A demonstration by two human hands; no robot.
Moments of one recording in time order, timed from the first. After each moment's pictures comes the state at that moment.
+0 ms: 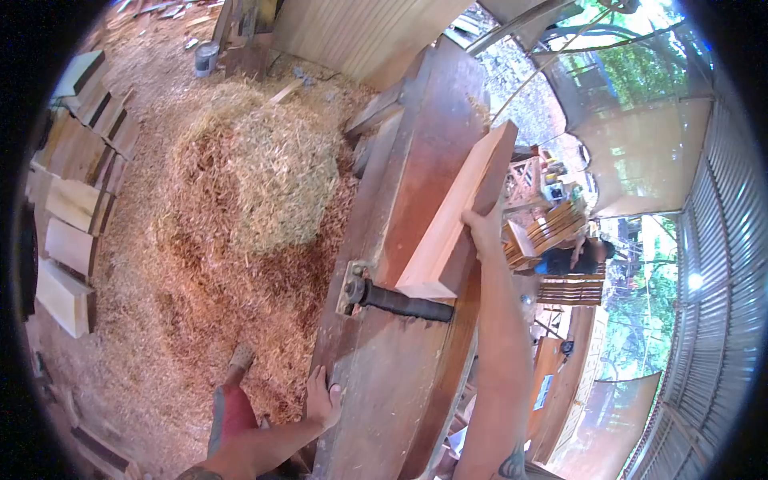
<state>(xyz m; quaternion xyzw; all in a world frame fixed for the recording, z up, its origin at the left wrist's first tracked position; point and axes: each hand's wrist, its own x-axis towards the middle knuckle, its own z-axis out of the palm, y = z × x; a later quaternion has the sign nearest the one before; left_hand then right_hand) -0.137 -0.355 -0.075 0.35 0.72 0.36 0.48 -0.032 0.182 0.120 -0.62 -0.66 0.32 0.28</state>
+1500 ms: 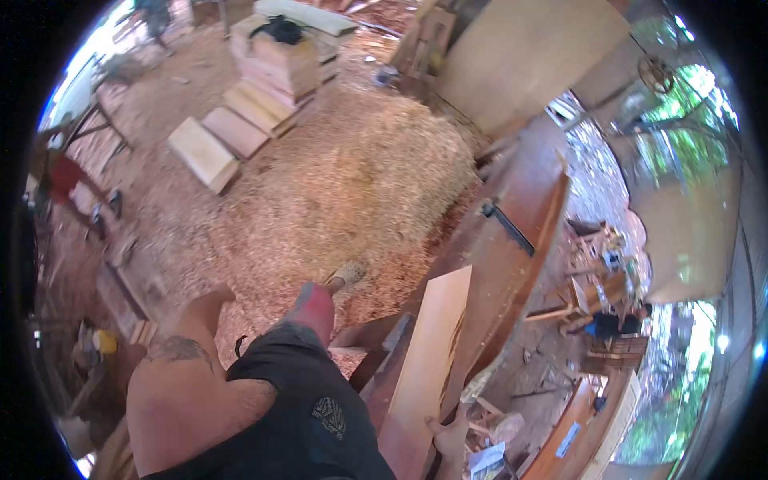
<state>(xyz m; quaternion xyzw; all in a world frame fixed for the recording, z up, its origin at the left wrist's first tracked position) -0.551 -1.064 -0.125 0.23 0.87 -0.16 0.40 0.133 -0.808 0.276 -0.58 -0.65 0.46 0.17</state>
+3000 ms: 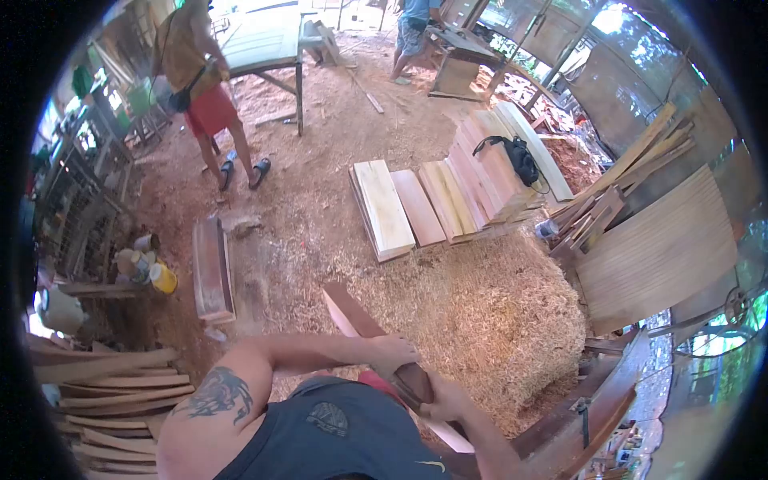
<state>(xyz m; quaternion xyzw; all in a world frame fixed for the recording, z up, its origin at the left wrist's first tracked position) -0.747 -1.149 0.183 0.66 0.69 0.15 0.26 -0.591 -0.965 0.304 -0.01 -0.90 0.27 -0.34</state>
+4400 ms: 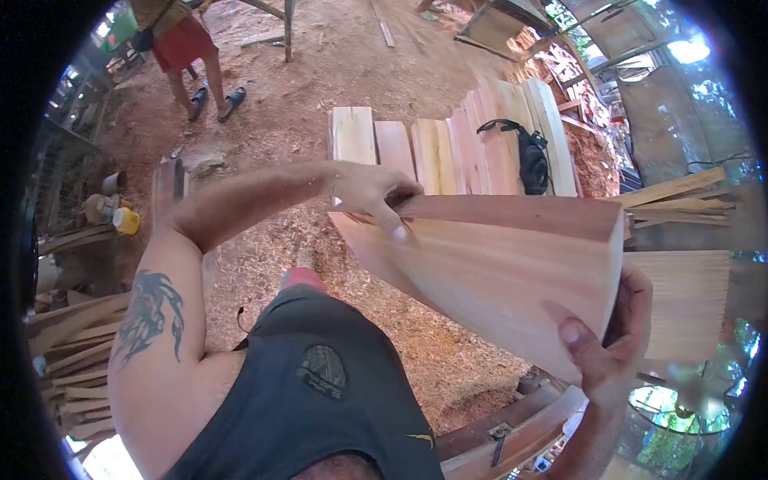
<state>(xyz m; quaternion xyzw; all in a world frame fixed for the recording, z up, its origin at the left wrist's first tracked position) -1.213 -1.019 0.370 0.42 0.65 0.47 0.43 -0.990 -0.746 0.618 -0.03 -0.89 0.45 0.04</state>
